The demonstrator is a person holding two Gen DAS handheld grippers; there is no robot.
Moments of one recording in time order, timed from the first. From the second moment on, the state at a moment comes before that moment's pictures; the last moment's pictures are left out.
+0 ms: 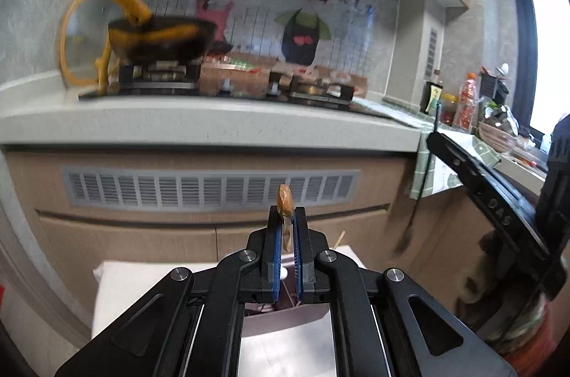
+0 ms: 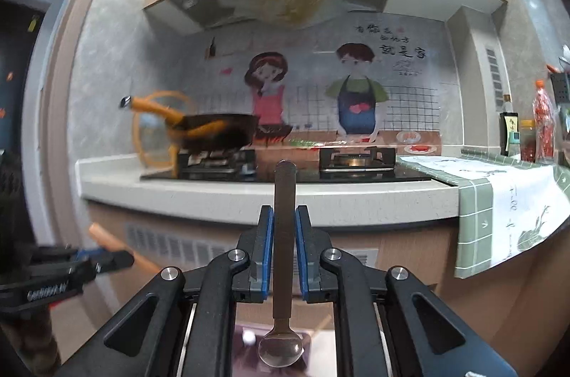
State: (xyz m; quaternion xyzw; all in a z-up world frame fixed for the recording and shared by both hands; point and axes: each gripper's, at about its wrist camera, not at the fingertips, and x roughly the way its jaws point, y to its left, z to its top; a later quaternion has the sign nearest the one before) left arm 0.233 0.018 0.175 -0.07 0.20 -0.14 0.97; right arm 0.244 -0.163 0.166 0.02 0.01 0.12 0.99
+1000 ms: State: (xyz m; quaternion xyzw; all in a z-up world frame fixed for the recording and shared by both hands) left arm 0.274 0.030 0.067 -0.12 0.32 -0.20 0.92; right arm 0.332 -0.132 0.036 0.02 0.20 0.16 0.97
